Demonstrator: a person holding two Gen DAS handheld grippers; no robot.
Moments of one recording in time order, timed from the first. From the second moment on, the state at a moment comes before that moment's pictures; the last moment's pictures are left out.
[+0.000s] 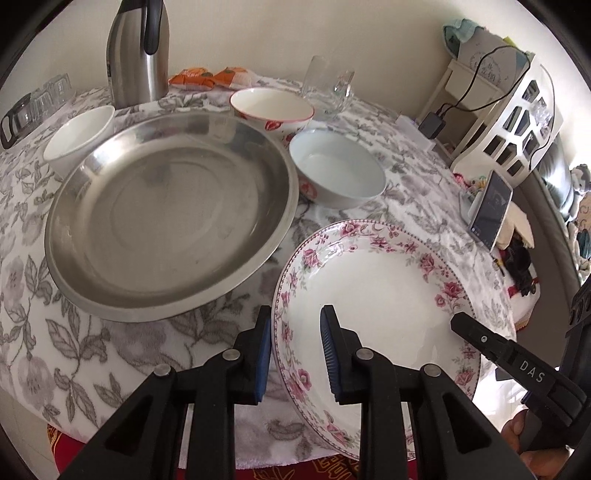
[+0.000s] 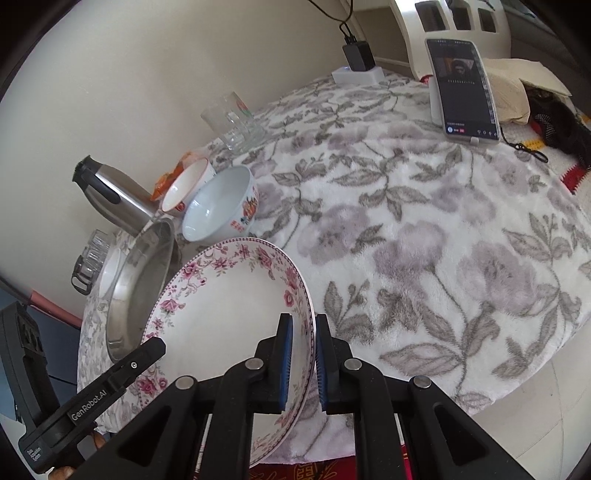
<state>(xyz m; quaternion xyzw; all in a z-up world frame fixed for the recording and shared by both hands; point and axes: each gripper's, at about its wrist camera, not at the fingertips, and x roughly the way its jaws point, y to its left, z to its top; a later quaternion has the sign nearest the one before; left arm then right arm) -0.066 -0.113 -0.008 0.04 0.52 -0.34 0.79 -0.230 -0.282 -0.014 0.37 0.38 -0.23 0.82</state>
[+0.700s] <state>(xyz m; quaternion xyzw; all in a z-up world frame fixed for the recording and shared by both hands) -0.005 -0.040 0.047 -0.05 0.44 -0.30 0.85 -0.145 -0.229 0.039 0.31 0.35 -0.17 0.87</state>
